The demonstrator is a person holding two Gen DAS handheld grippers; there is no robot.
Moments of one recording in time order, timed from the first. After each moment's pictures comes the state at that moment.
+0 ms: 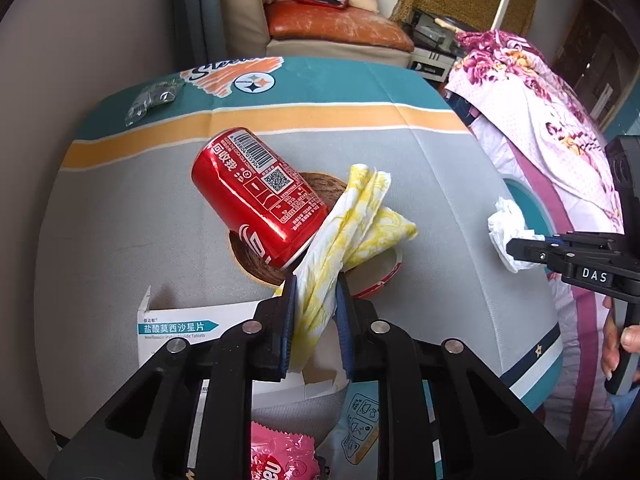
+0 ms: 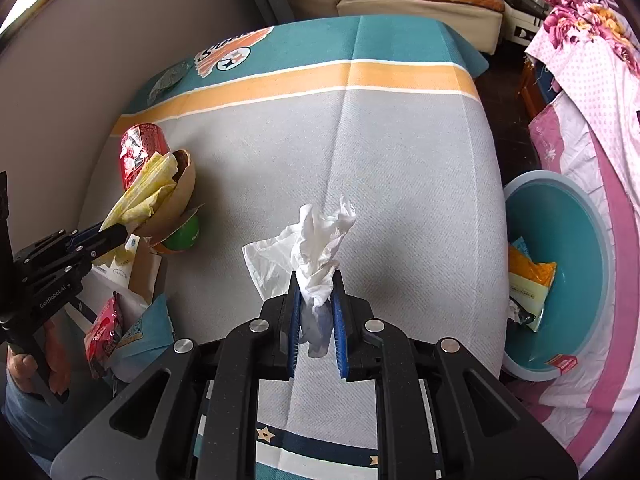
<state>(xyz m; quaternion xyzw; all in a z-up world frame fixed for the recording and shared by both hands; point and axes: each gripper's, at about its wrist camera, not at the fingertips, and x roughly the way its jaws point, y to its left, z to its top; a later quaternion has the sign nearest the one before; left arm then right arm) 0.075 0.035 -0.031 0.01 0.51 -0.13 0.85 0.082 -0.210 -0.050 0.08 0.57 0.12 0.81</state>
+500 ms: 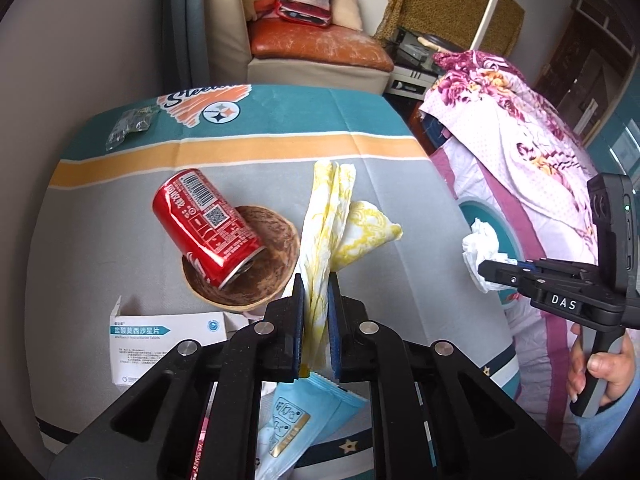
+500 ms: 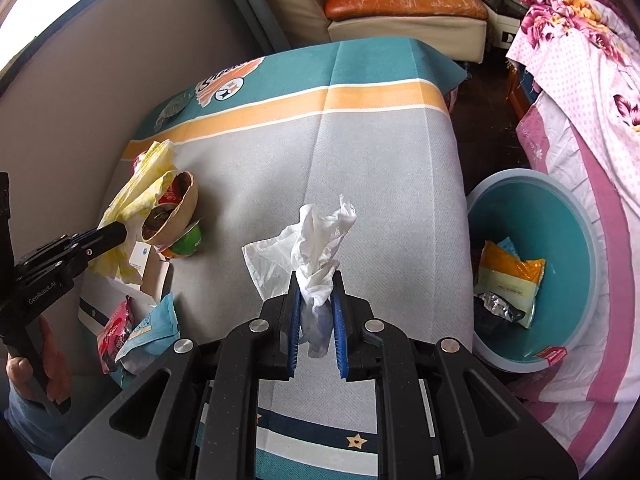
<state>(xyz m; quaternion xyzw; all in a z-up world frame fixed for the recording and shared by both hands) 0.067 -0.006 0.004 -0.01 0.49 -0.16 0.86 0.061 -0.247 -0.027 0.11 0.54 0.12 0.83</state>
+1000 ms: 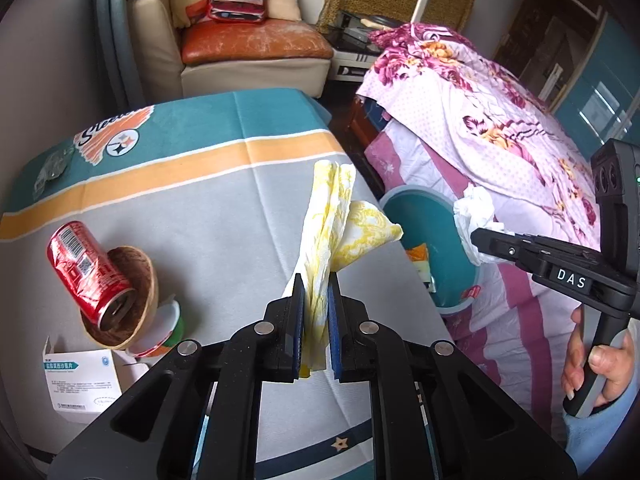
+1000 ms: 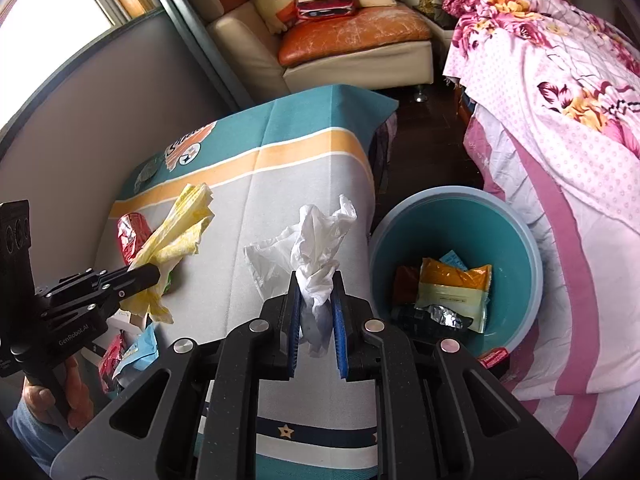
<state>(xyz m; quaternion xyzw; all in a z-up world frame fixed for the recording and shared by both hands) 0.074 -0.123 0.010 0.03 0.49 -0.24 0.84 0.036 -0.342 0.003 0.16 0.48 0.06 0.86</state>
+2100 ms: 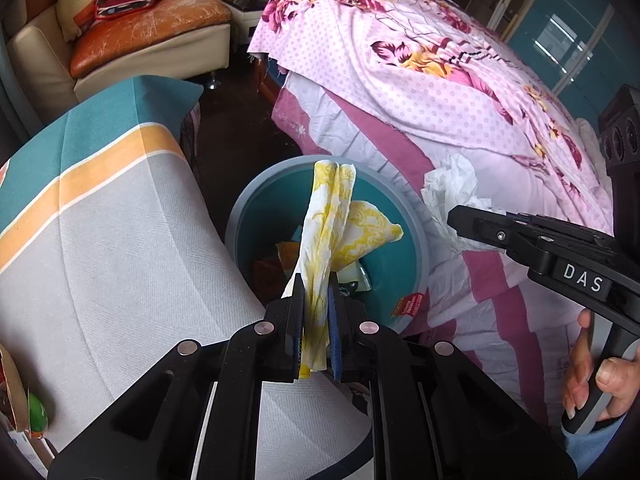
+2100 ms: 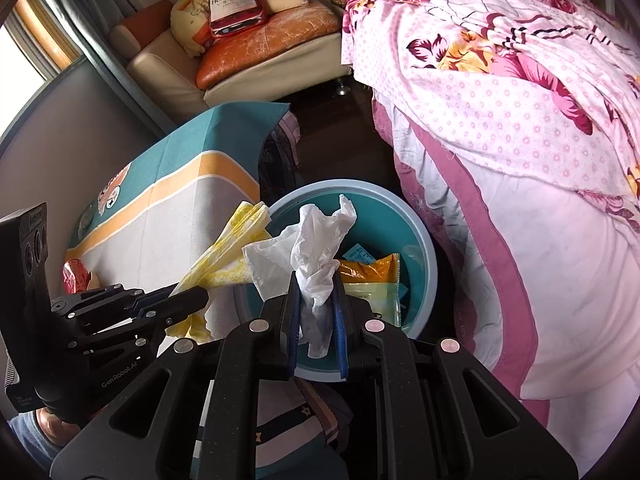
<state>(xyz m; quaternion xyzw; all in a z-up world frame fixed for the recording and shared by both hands) 0.089 -0.305 -0.046 0.10 0.52 -0.33 0.78 0.020 -0.466 -0.031 0.21 0.49 -0.04 0.85</state>
